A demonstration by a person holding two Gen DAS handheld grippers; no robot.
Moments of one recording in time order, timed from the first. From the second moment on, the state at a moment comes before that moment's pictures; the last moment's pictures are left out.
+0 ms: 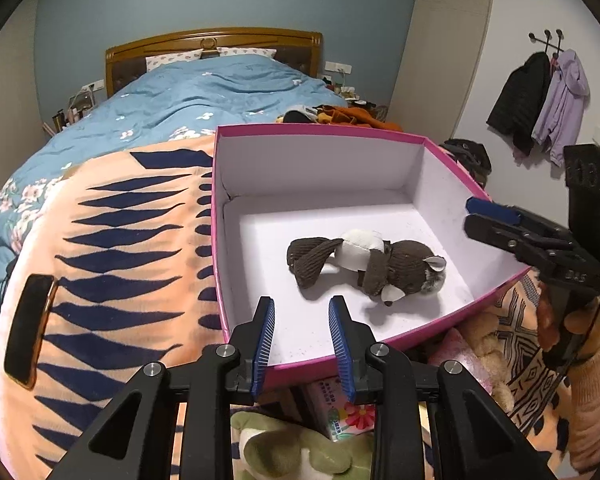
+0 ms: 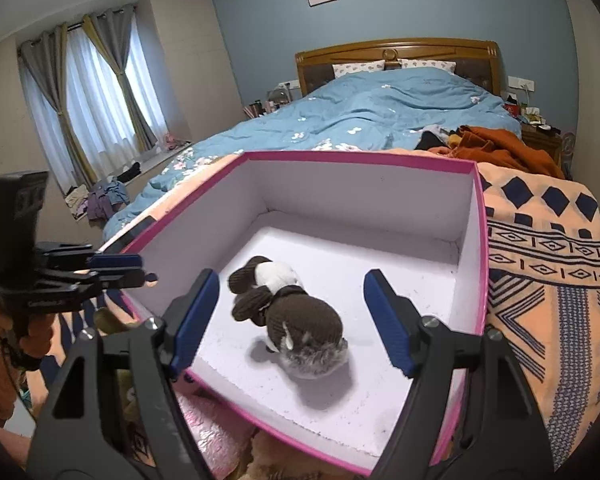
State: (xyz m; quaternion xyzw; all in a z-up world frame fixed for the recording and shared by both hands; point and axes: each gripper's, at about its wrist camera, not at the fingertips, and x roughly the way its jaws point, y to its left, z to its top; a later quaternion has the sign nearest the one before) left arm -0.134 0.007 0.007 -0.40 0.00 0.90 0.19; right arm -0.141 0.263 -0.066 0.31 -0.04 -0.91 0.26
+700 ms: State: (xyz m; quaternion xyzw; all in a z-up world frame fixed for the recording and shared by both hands) left arm -0.014 -0.025 0.010 -0.28 0.05 0.94 0.17; right arm 0.040 0.188 -0.092 0.34 0.05 -0.83 0.44
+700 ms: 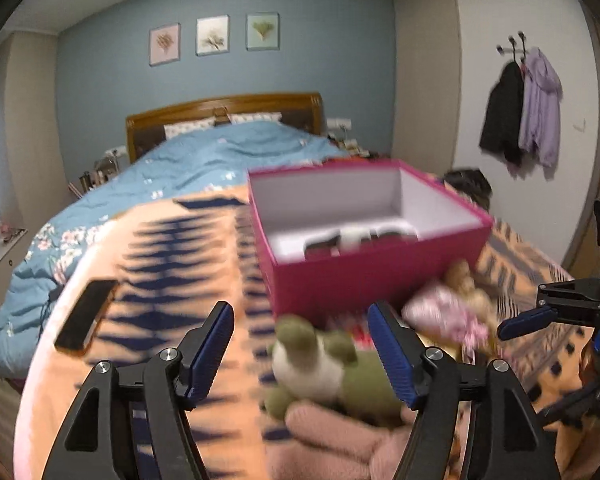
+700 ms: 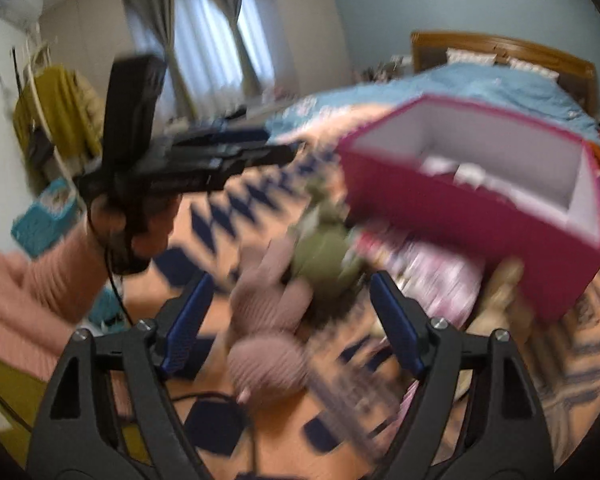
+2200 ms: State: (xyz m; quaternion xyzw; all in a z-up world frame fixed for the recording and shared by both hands) left arm 0.026 0.007 0.012 -0.29 0.01 0.89 0.35; right arm 0.001 0.246 -0.044 0.28 -0.08 -0.88 0.37
